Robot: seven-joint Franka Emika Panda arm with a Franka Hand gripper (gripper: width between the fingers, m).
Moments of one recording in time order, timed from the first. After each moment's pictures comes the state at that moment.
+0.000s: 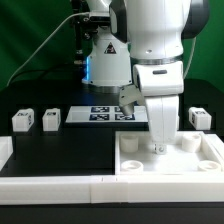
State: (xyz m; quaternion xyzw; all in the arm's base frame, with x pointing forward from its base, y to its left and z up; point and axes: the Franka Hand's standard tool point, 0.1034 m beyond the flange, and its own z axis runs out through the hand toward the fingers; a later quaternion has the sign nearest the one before) arm 0.497 0.067 0.006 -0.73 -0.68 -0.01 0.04
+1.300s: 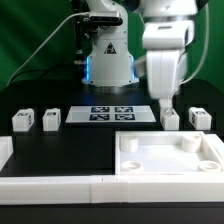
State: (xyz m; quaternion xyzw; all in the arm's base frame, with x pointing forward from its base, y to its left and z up) arm 0.468 0.108 0.073 -0.84 -0.54 -0.04 0.00
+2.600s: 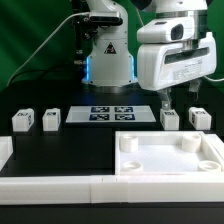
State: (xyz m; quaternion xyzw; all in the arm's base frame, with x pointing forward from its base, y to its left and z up) arm 0.464 0.110 0.069 -0.88 -0.47 -0.04 0.01
